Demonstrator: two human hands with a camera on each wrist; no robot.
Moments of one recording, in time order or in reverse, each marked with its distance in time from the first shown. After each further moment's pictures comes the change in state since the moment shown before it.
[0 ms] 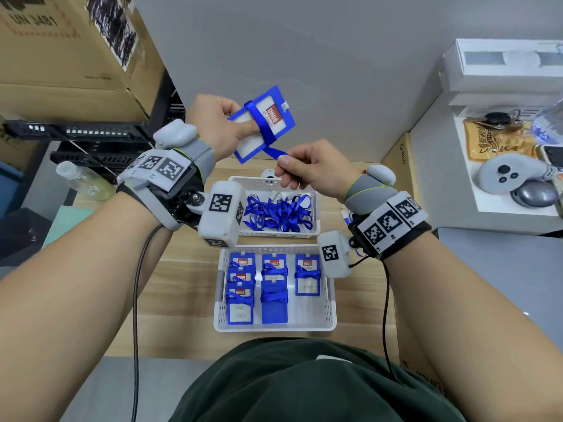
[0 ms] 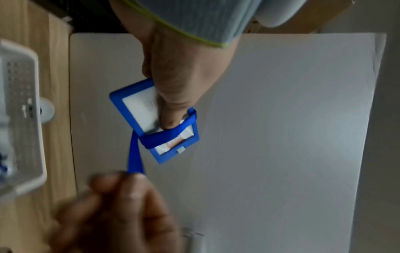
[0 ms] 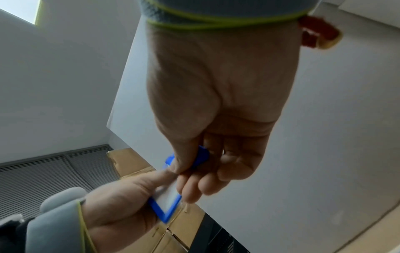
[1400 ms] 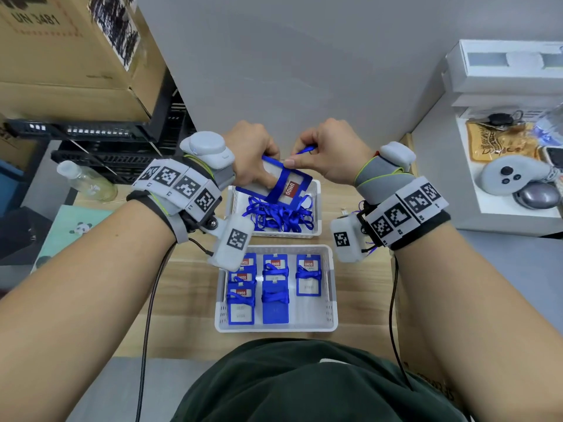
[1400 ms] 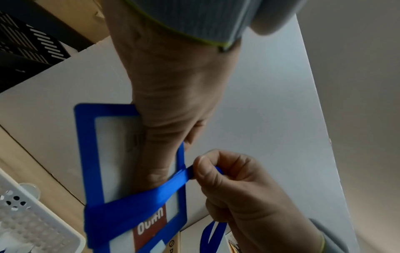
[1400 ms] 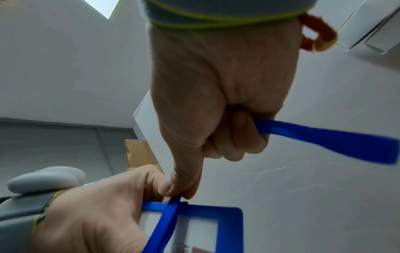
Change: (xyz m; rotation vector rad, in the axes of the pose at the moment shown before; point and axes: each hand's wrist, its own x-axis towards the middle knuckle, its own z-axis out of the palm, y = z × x) left_hand -0.019 0.009 0.009 0.638 -0.473 0.392; right_hand 0.006 -0.027 -0.024 -0.632 0.115 -0.096
